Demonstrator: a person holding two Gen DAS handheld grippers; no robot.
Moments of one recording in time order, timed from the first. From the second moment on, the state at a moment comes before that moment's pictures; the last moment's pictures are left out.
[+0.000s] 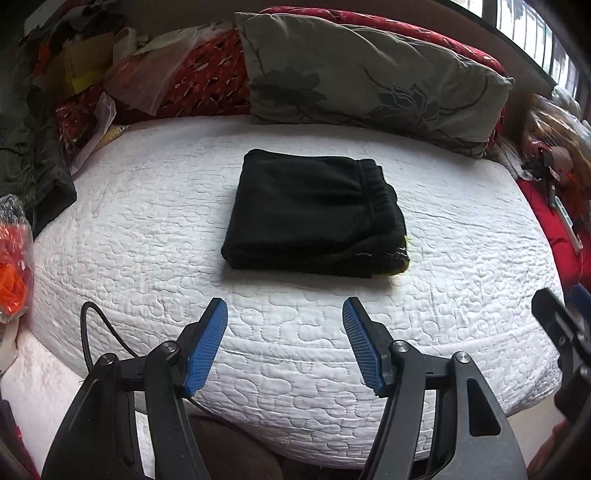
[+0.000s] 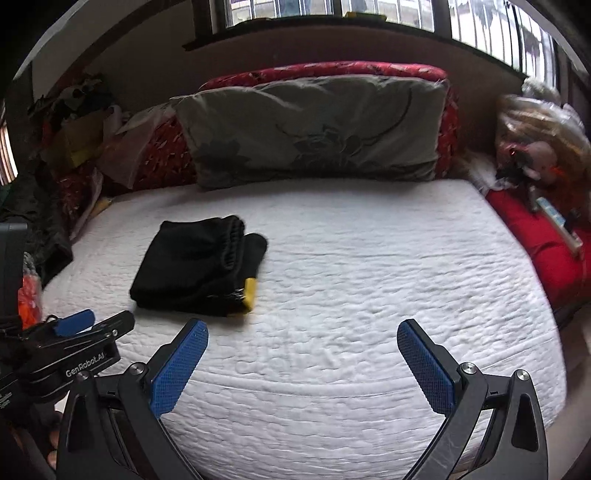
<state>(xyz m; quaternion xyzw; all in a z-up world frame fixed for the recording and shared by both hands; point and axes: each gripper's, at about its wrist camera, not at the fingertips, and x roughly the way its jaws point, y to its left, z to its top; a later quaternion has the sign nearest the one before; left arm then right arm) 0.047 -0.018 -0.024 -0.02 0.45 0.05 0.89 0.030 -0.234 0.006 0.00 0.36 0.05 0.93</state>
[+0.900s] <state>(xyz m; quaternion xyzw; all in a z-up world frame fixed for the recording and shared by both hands) 0.035 -0.034 -0.012 -0.02 0.44 0.01 0.90 0.023 -0.252 0.005 0.01 0.37 0.02 0.93</state>
